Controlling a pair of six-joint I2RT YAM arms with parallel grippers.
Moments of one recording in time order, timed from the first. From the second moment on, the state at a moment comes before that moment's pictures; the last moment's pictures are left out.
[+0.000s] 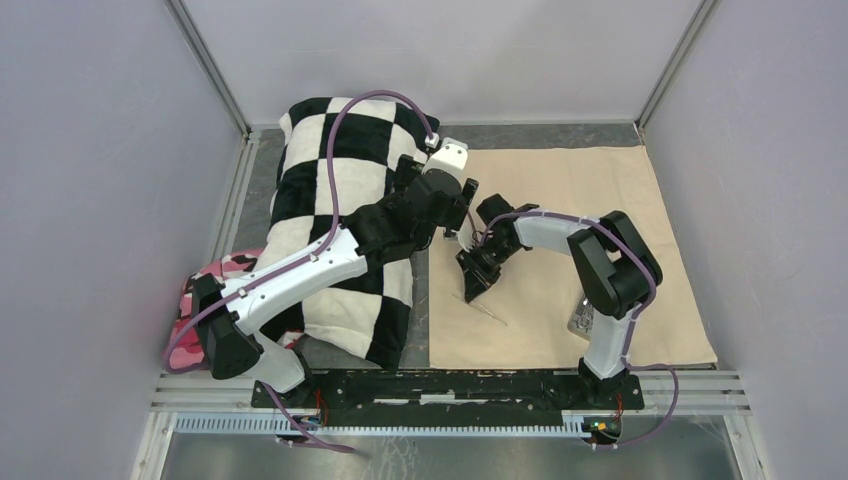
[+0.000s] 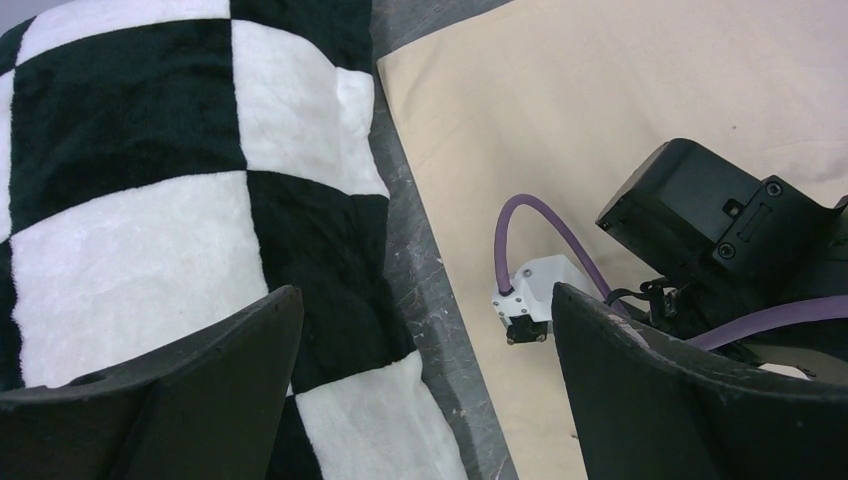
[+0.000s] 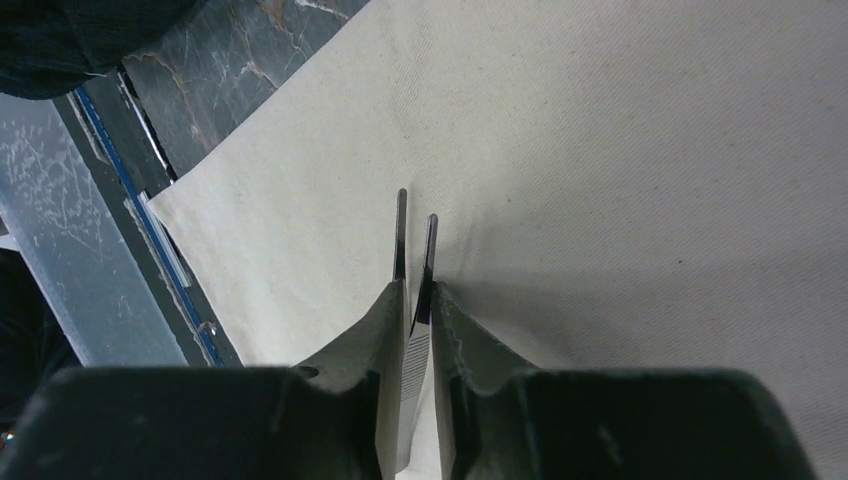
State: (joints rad) left arm -1.00 1.49 1.45 -0.48 -0.70 -0.16; right arm 0.52 1.88 1.09 -0.62 -0.73 -0.34
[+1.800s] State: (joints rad) left arm -1.00 1.48 1.45 -0.48 -0.65 -0.16; right arm -0.43 1.16 0.48 -0.21 -0.29 0.15
